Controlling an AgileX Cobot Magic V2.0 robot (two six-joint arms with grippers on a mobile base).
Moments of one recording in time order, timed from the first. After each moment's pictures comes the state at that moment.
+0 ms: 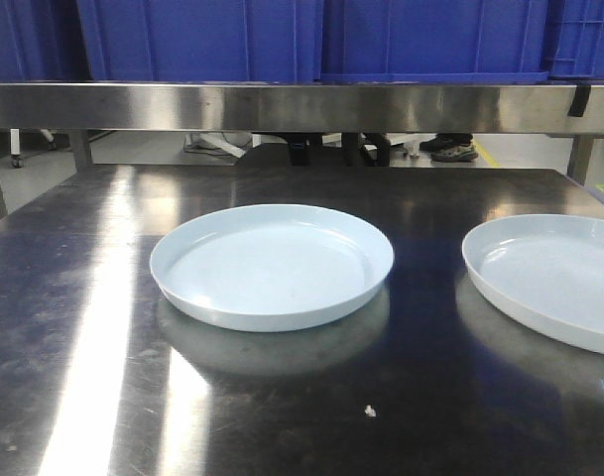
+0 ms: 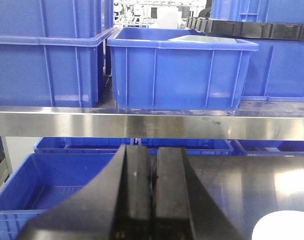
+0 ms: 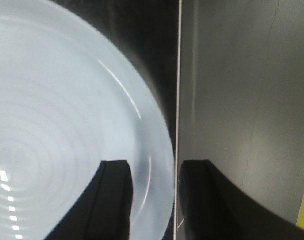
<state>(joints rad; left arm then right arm) -0.19 0.53 -0.39 -0.10 -0.08 0.09 -0.10 1.63 -1.09 0.03 0.93 0.05</state>
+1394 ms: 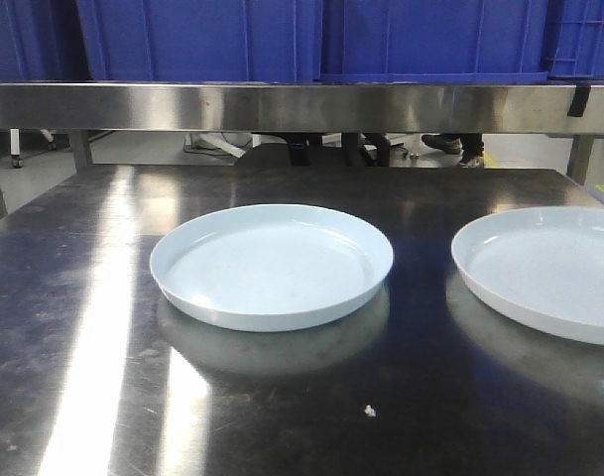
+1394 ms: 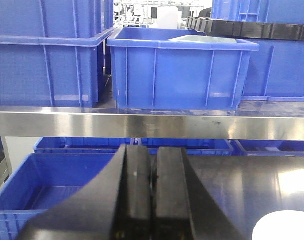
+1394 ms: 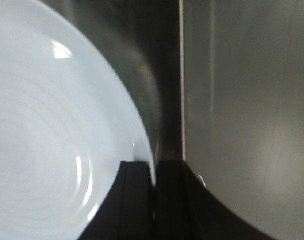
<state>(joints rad) -0.19 0.53 -0.39 -0.10 -0.08 0.09 -0.15 1.62 -1.13 0.13 0.99 0.00</state>
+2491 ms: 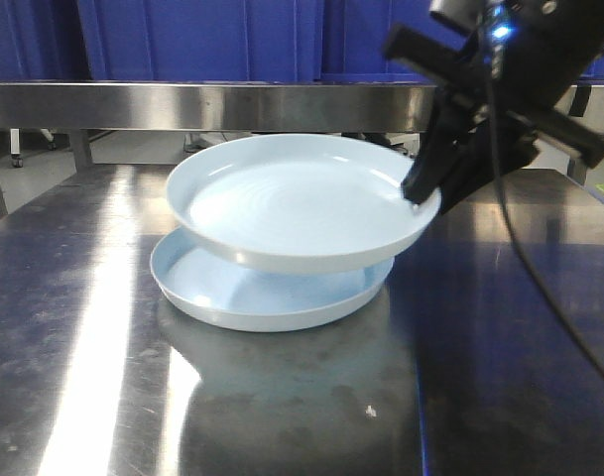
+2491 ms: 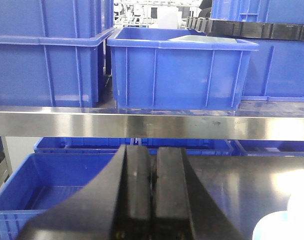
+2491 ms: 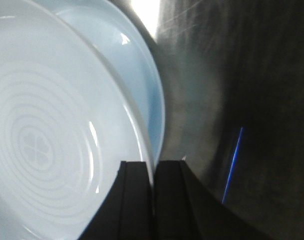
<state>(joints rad) -0.19 0.53 -0.39 -0.10 -0.08 0.09 0.25 1.68 -1.21 0.53 0.84 0.02</state>
